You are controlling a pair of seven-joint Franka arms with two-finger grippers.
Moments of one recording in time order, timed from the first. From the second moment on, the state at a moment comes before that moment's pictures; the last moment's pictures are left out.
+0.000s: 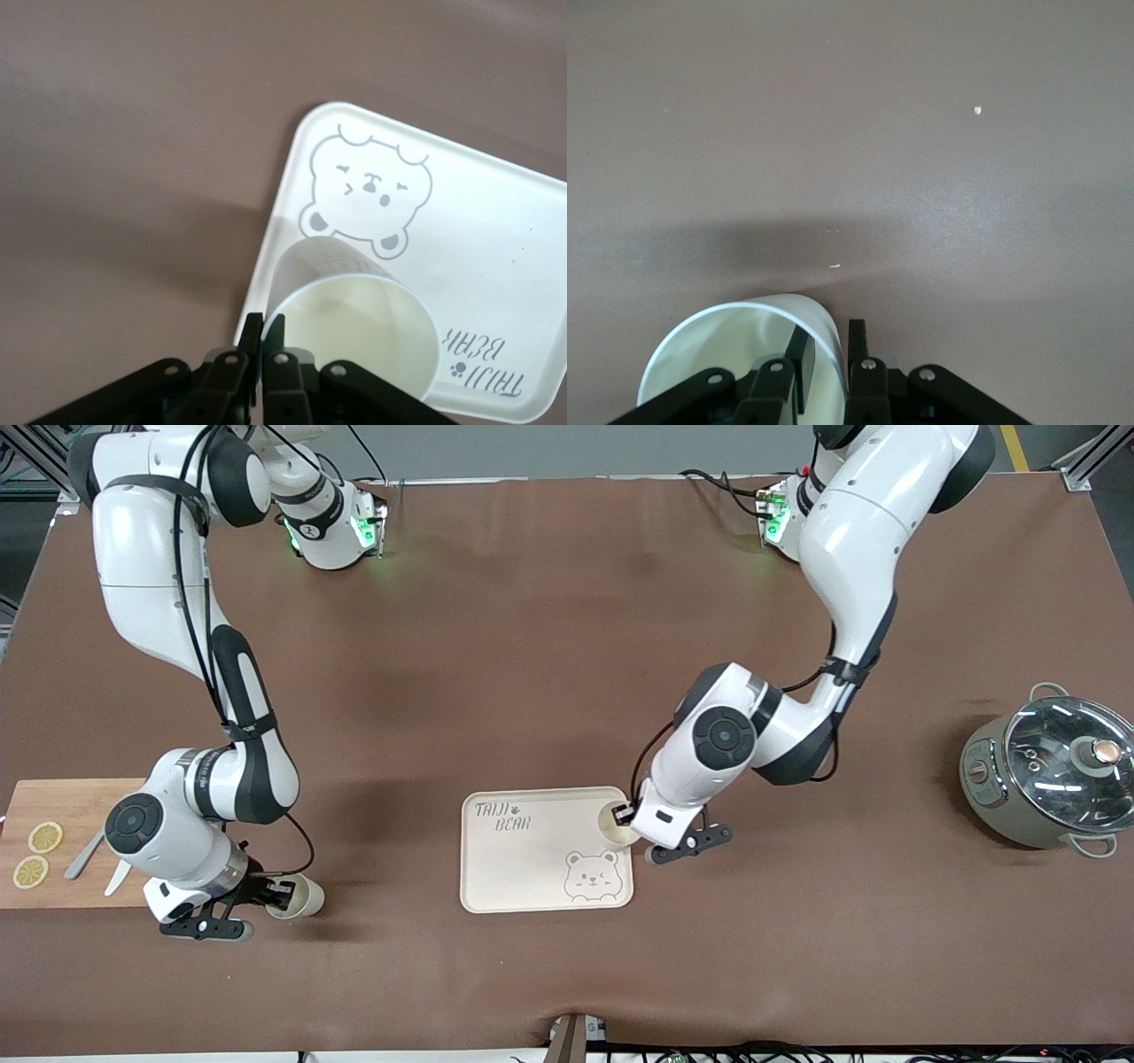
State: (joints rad) left arm -0.32 0.81 -0.32 -1.31 0.12 2.24 -0.94; right arm 0.14 0.86 -0.15 -1.37 0.17 2.42 -0.01
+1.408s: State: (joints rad) left arm -0.39 0.86 -0.27 -1.28 0.12 2.26 -1.02; right arm 0.24 0.84 -0.14 -1.24 0.18 2.09 0.19
